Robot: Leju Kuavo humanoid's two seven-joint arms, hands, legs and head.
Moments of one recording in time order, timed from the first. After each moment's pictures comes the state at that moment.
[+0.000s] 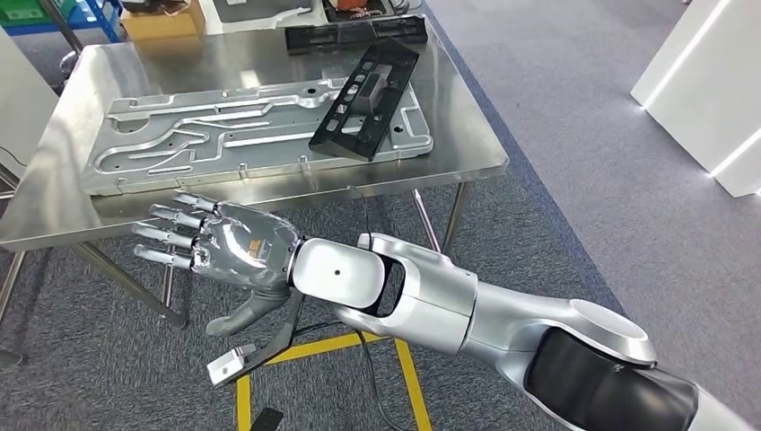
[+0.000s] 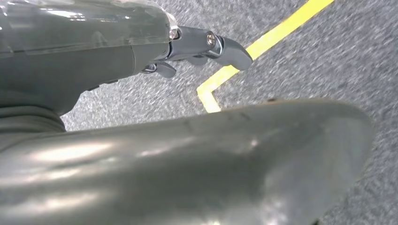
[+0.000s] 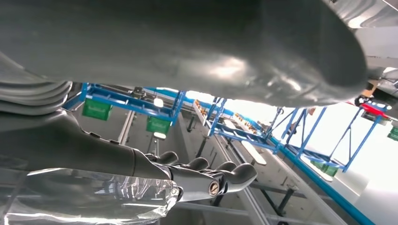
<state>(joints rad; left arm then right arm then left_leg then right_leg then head) -0.18 -0.28 0.86 -0.18 -1.32 0.16 -0.02 -1.04 0.09 1.25 -1.32 1.12 -0.15 -0.14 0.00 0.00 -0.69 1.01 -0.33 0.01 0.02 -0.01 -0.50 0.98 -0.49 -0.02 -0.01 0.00</state>
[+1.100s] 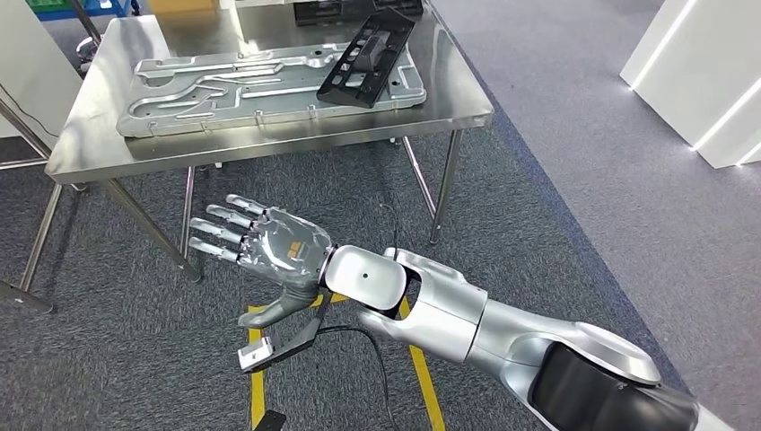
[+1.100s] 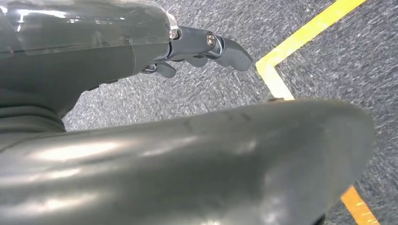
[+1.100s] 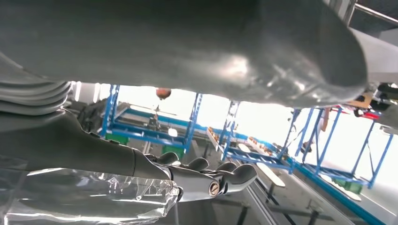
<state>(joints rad) -0.19 -0.28 0.86 -0.18 -1.34 0.16 0.02 -0.93 0.06 1.20 -1.21 1.07 -0.27 -0.14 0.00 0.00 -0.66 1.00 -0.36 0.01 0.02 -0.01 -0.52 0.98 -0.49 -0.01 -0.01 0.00</state>
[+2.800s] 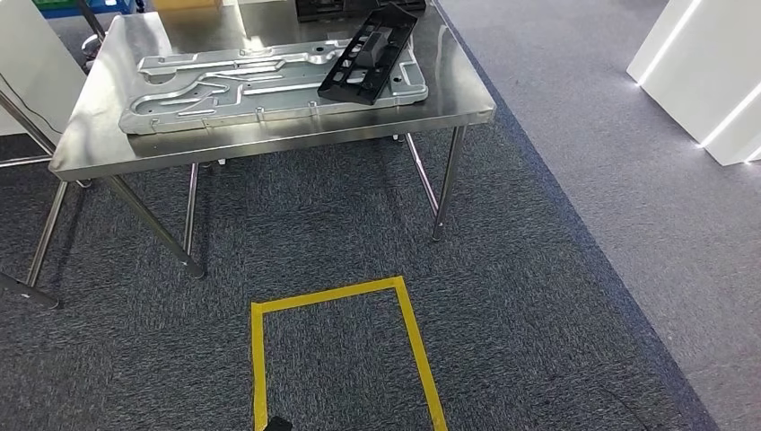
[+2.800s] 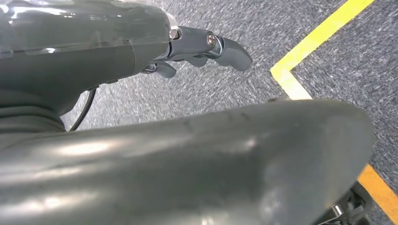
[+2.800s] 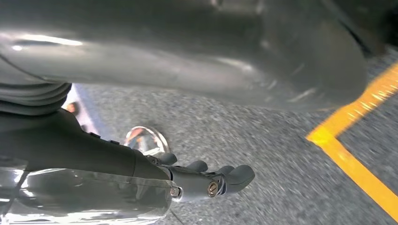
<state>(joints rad) -0.17 -0.27 0.80 -0.18 -1.41 0.16 0.07 -0.16 0.11 0.14 -0.23 0.86 -0.27 0.02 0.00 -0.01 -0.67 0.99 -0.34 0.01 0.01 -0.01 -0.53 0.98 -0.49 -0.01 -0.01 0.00</state>
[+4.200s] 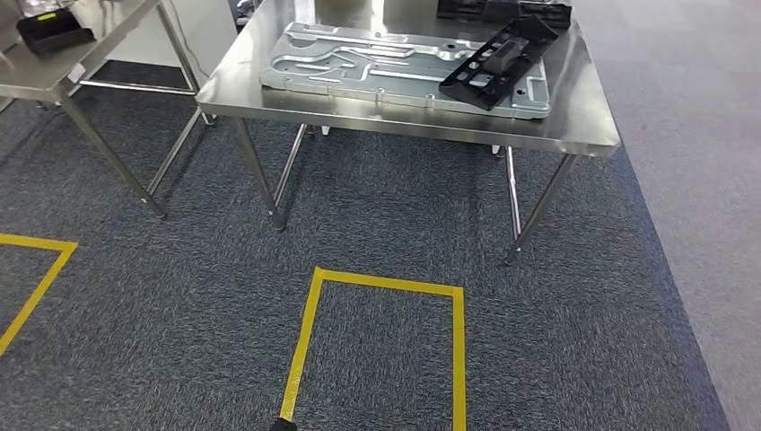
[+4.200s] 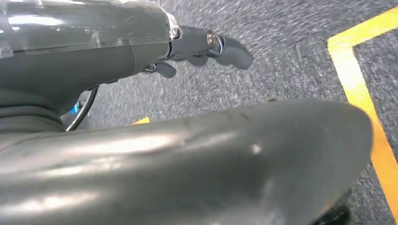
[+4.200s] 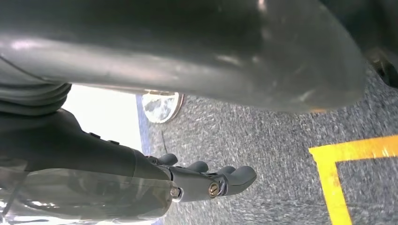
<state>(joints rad) -0.16 -0.29 0.79 -0.18 -1.40 0.15 0.08 -0.14 0.11 0.20 -0.21 0.95 -0.16 0.12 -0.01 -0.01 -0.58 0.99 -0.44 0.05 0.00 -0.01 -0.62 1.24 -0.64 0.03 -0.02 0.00</state>
